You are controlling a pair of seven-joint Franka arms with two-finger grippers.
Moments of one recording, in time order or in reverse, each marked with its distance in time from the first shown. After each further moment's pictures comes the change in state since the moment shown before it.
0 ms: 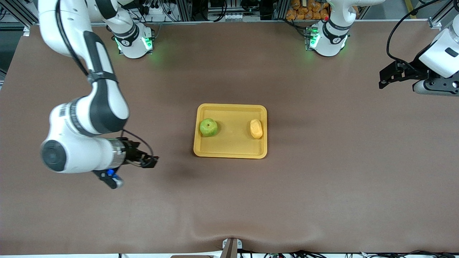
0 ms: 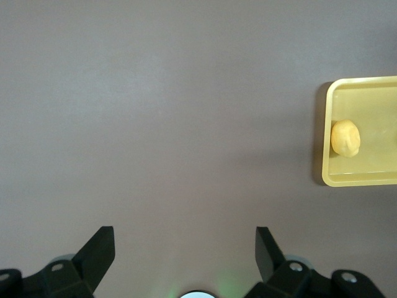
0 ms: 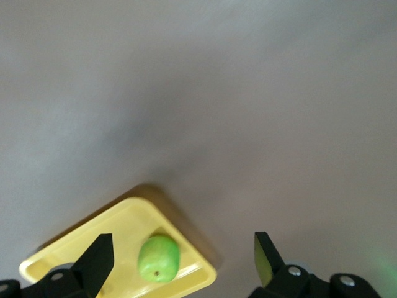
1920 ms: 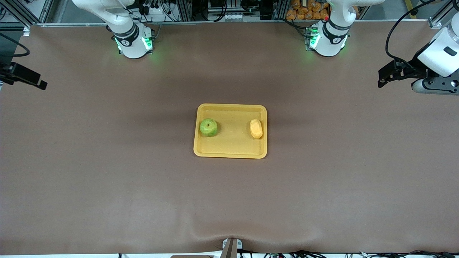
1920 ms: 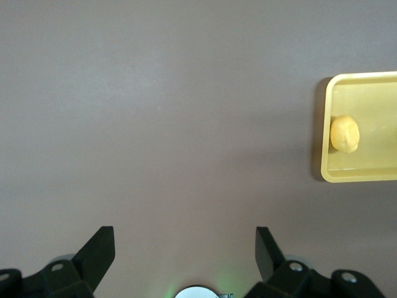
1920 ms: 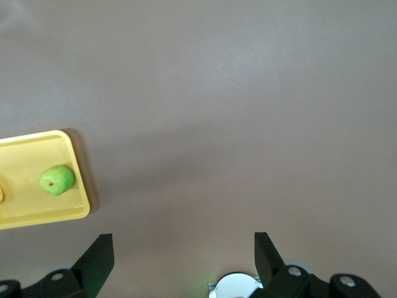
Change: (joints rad) left arm 0.005 0.000 -0.010 0.006 0.000 -0.026 -0.001; right arm -0.200 -0.540 -0.008 -0.128 -0.229 -0.292 -0.623
